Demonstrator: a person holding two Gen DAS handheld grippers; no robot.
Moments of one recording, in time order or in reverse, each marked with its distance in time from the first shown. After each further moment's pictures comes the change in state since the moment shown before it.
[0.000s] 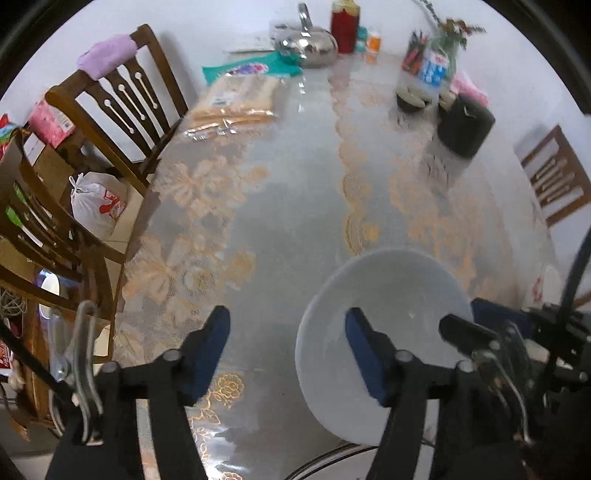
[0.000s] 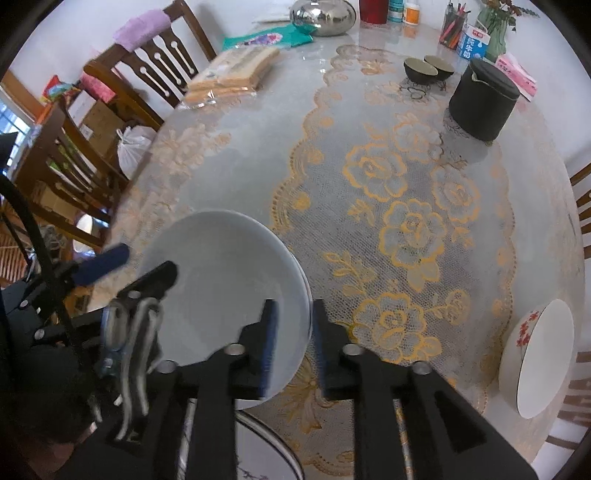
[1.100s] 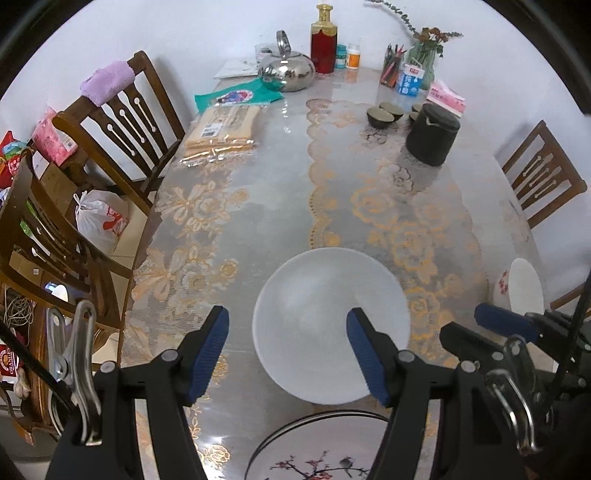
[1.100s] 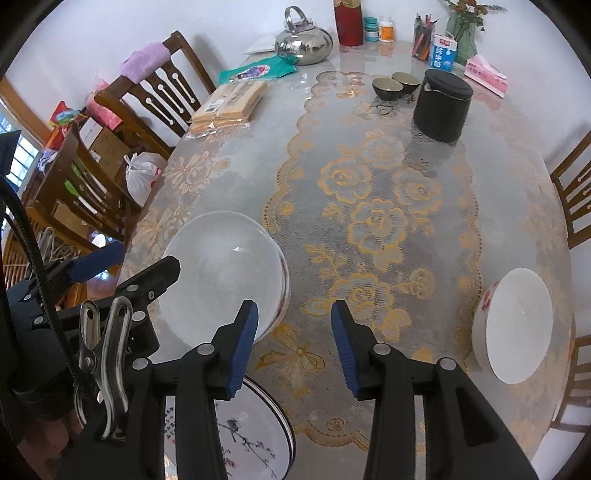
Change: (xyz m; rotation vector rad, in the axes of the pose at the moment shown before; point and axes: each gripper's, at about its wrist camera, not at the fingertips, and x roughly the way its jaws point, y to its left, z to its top) left arm -0.059 -0.038 -0.012 0.039 -0.067 -0.003; right arm -0.059 -0.028 -0.034 0.043 -0.082 0.026
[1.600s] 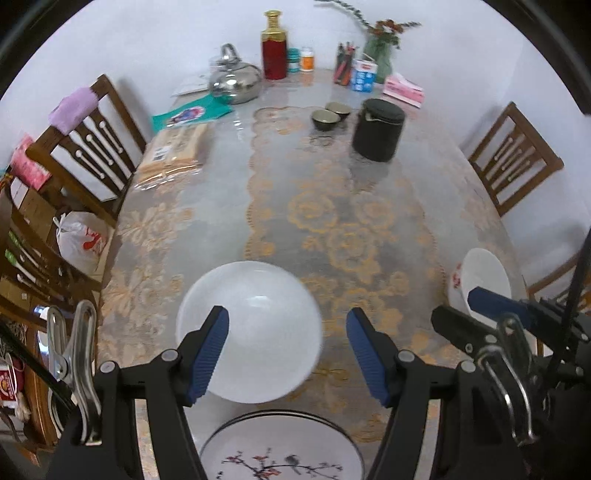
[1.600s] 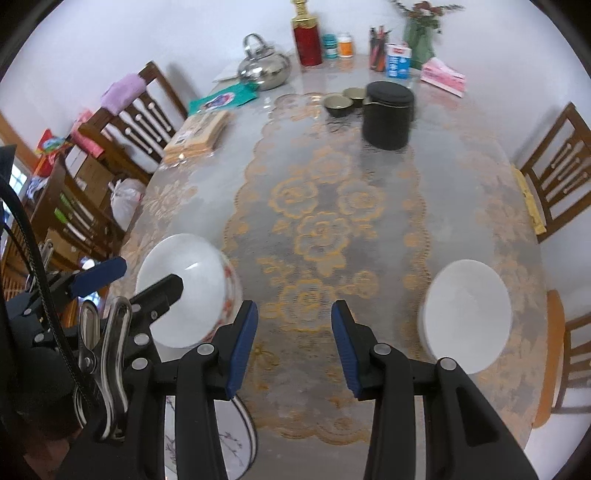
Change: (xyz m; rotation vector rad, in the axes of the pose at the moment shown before) left arm -0.019 -0.072 0.008 0.096 -0.006 -0.062; right arm -0.039 -0.056 -0.009 0.082 -0.071 -0.052
